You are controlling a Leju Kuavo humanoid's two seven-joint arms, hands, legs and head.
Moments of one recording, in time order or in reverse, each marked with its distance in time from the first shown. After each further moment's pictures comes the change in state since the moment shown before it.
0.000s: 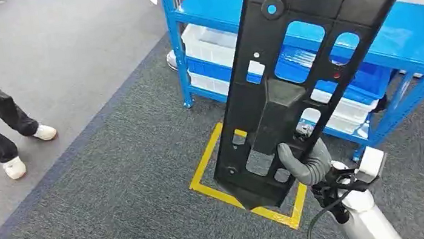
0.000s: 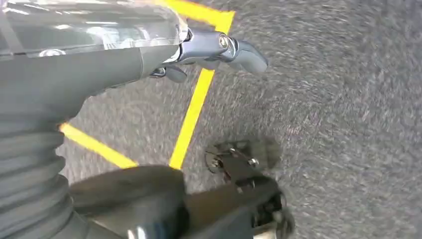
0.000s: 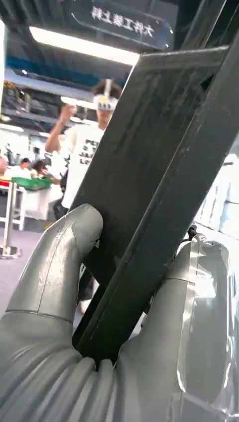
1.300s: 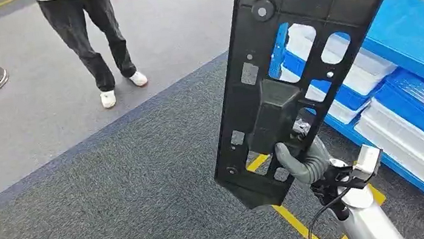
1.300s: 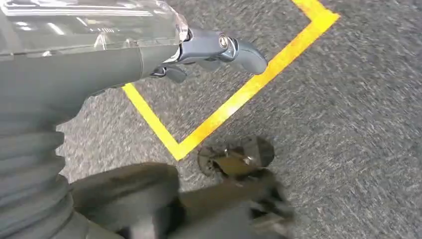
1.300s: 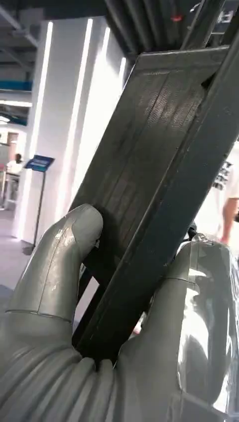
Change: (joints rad) left arm 0.004 0.004 0.001 0.000 0.005 0.006 0.011; right arm -0.013 -0.003 0.003 0.005 0.016 0.010 0.017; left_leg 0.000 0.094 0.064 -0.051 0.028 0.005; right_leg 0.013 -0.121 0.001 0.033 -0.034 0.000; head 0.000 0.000
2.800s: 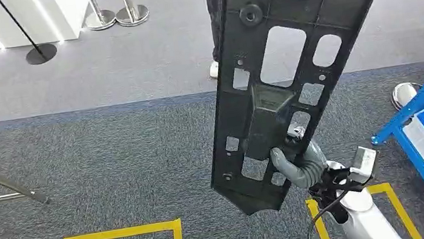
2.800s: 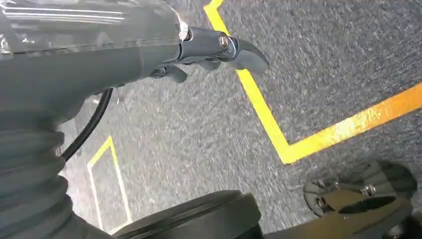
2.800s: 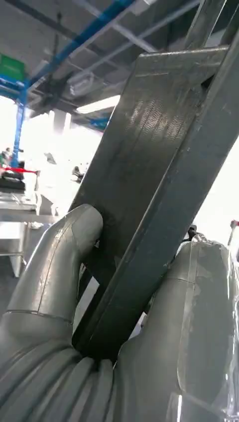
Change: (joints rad) left arm -0.030 -0.010 -0.225 0.000 -0.272 -0.043 0.538; right arm 0.005 -0.002 0.018 -0.032 -0.005 0.018 0.035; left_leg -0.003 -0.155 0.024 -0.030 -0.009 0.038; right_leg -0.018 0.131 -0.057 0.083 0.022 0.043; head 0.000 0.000
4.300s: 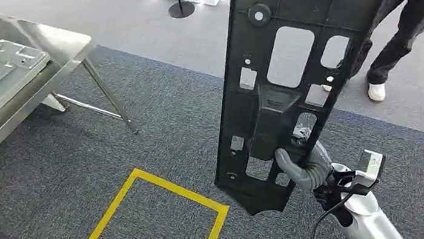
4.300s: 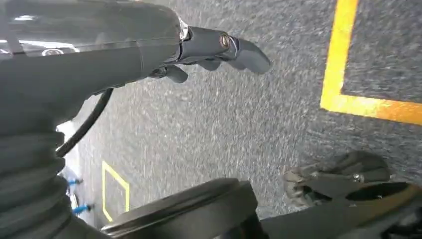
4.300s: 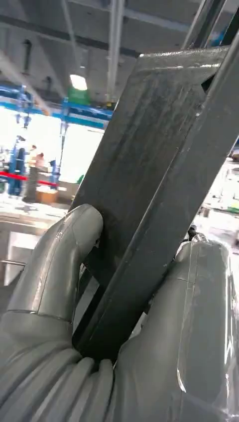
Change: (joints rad) left arm 0.006 0.020 0.044 0.000 0.108 -0.053 0.020; right arm 0.041 0.003 -0.022 -0.032 0.011 -0.015 0.001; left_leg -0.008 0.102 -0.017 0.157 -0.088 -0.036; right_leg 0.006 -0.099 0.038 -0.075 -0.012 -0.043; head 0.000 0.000
